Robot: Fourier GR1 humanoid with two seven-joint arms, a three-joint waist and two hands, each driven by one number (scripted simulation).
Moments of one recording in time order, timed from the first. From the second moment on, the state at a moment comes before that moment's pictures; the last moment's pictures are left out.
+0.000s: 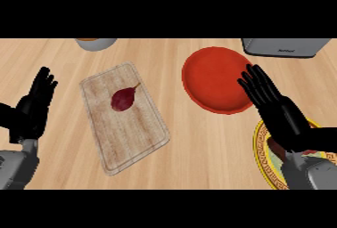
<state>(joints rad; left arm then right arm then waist) -0.22 0.49 -0.09 -1.32 0.33 0.26 -0.08 -0.20 -0.30 0.17 -1.67 -0.41 0.10 -0.02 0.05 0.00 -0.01</state>
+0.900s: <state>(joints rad) -0.20 0.53 0.01 -1.42 0.39 0.22 -0.12 0.07 -0.70 0.39 -2.04 0.21 0.37 -0.60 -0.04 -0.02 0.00</state>
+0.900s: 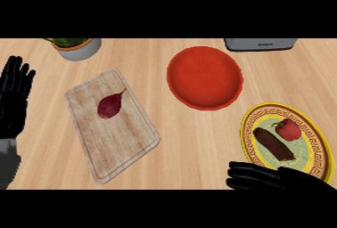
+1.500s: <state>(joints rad) -0.17 0.53 0.03 -1.48 0.39 0.22 -0.11 0.30 -1.02 0.00 -2.25 0.46 0.33 -0.62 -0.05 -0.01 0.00</state>
